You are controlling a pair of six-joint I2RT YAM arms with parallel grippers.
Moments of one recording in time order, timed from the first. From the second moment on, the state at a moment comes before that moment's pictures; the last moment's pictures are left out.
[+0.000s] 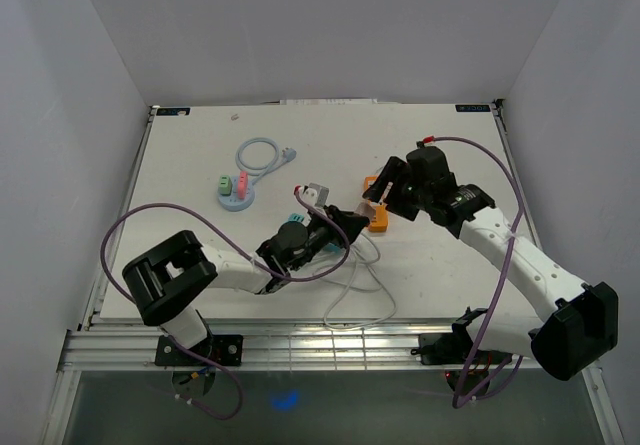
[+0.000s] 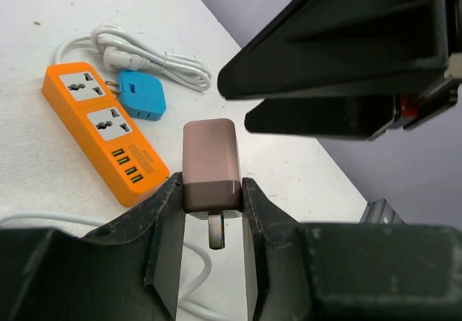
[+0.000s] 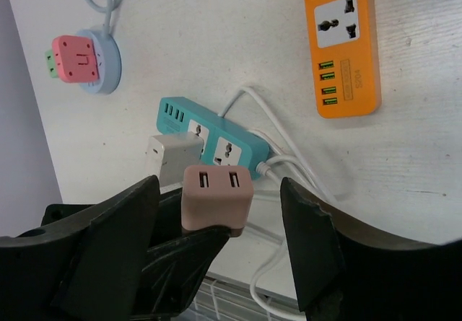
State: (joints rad) left arm -0.98 1.63 0.61 1.07 -0.16 -0.59; right arm 0.55 1.20 1.02 -0.53 -0.01 0.89
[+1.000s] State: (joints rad) left arm -0.73 1.31 0.38 1.34 0.59 -0.61; right arm 0.47 1.08 0.91 -0.01 -0.99 0.25
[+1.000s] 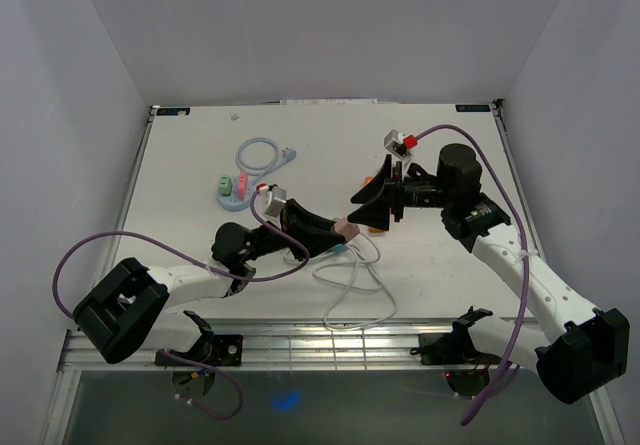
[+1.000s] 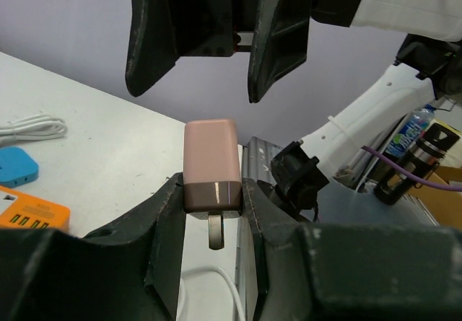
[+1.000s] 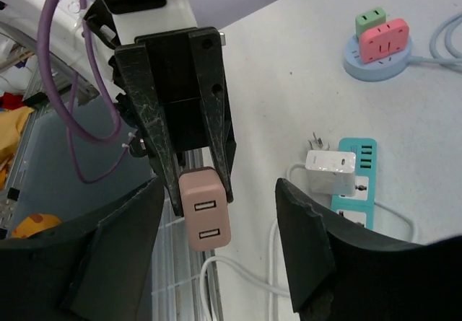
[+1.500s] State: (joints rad) left arm -0.73 1.31 0.43 1.30 0.65 -0.62; right arm 0.50 1.09 0.90 0.02 -1.08 0.20
